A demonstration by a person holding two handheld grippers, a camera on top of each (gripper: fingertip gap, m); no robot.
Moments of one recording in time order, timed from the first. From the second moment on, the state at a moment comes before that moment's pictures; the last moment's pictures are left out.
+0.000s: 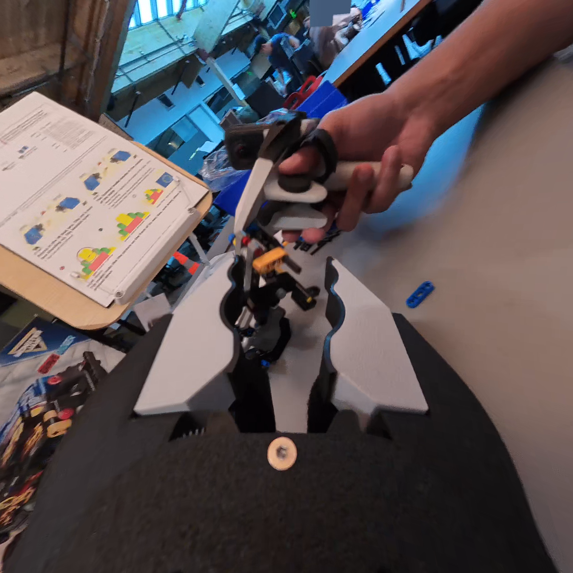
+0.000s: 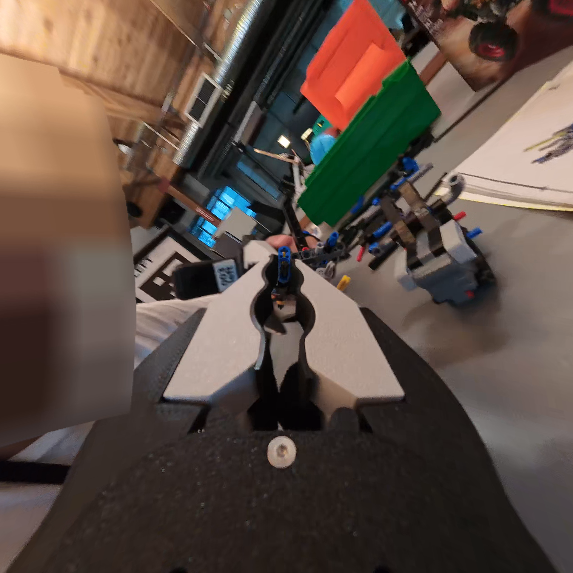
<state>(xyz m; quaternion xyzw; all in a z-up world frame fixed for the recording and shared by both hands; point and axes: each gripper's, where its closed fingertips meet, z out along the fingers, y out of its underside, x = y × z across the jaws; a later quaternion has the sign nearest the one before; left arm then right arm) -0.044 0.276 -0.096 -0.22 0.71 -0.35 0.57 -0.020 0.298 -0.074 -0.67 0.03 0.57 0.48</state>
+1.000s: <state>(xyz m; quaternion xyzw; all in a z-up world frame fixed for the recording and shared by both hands) -0.037 0.278 -0.130 -0.18 0.77 -0.17 0.58 -0.058 0.273 -0.103 -0.79 -0.21 0.37 0.45</state>
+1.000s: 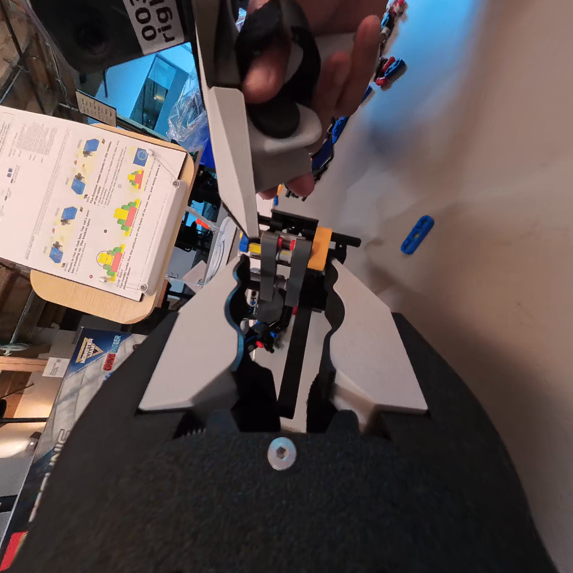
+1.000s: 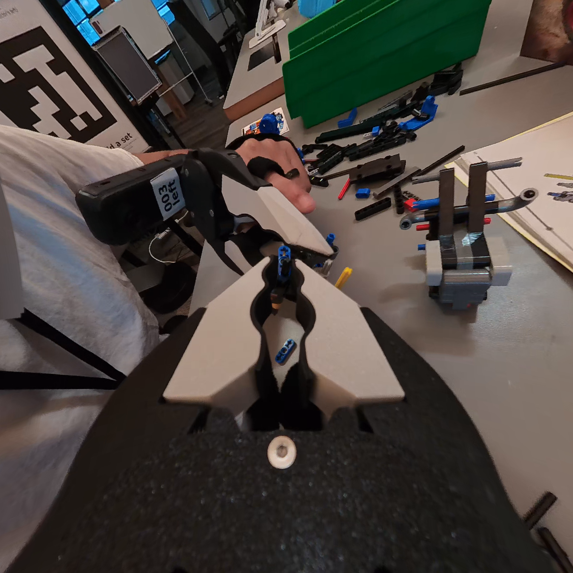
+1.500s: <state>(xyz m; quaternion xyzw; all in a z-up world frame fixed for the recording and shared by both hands) -0.045 0.263 -0.110 -0.13 0.74 -0.19 0.63 -0.061 0.263 -0.088 -0.76 -0.22 0.41 0.46</state>
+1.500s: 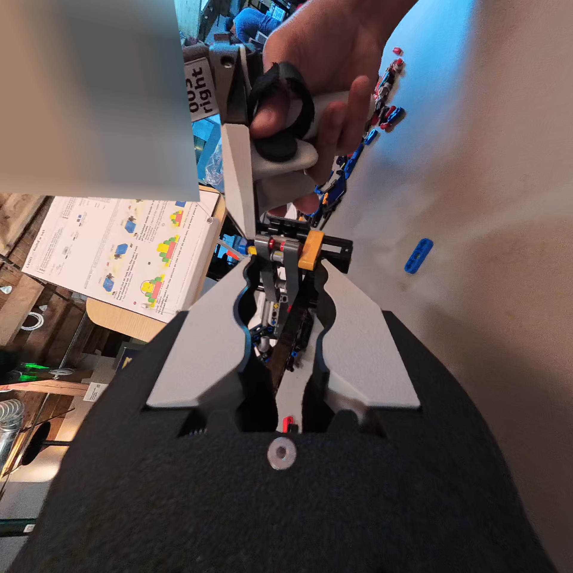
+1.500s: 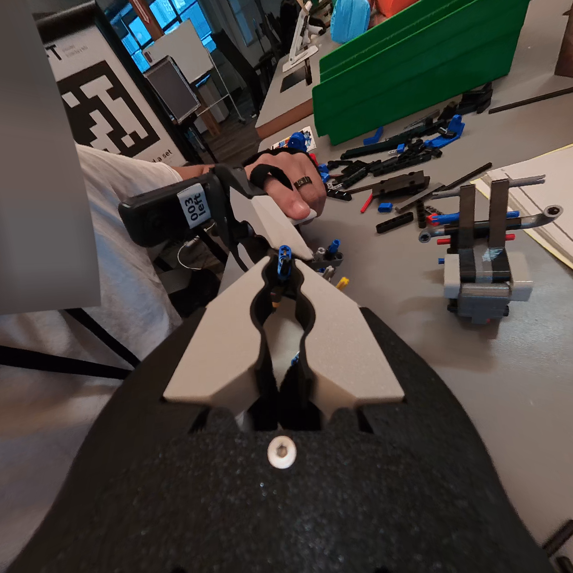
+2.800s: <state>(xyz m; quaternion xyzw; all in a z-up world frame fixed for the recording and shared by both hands) -0.039 0.262 -0.141 -0.07 0.74 -0.11 0.66 -0.054 0.254 -0.121 -0.79 -0.32 0.29 0.43</state>
